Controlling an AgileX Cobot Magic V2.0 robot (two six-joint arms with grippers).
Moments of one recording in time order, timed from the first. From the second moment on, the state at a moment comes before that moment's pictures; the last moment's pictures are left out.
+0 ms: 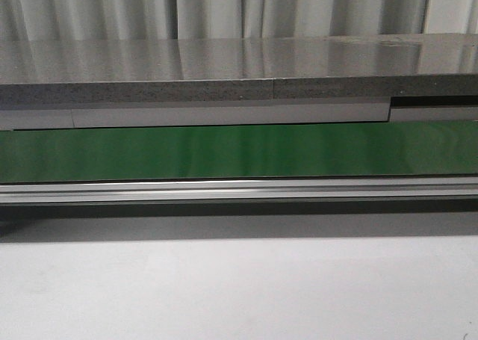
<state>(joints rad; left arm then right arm) 0.00 0.24 -0.30 -0.22 0.33 0.22 -0.49 1.57 -1.08 0.31 0.57 -0.17</state>
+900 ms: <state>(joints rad) 0.00 0.24 -0.30 -0.22 0.33 0.22 -0.49 1.94 -1.41 0.21 0.86 -0.43</state>
